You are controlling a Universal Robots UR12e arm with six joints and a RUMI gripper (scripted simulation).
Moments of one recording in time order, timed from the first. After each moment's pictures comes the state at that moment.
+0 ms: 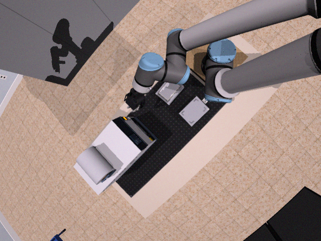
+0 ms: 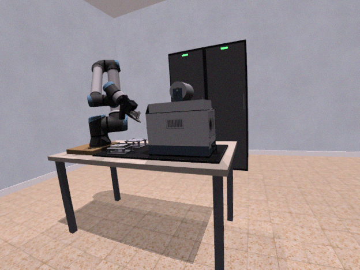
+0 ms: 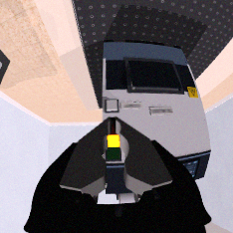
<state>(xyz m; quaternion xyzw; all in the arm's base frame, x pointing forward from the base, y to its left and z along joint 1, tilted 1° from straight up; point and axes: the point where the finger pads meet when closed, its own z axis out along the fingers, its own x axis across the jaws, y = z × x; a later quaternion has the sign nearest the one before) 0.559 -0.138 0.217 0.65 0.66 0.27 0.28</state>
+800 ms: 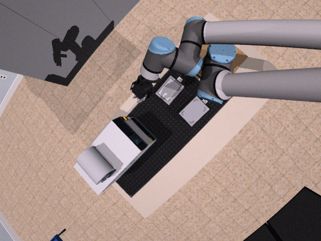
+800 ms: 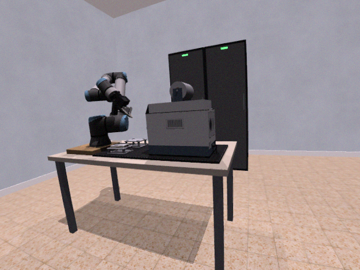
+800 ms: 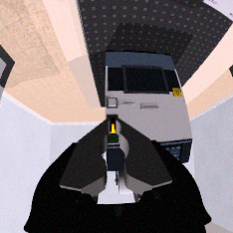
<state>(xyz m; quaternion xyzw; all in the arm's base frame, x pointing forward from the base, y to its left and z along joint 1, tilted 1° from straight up) 0.492 -0.138 0.252 0.65 0.65 0.27 0.28</state>
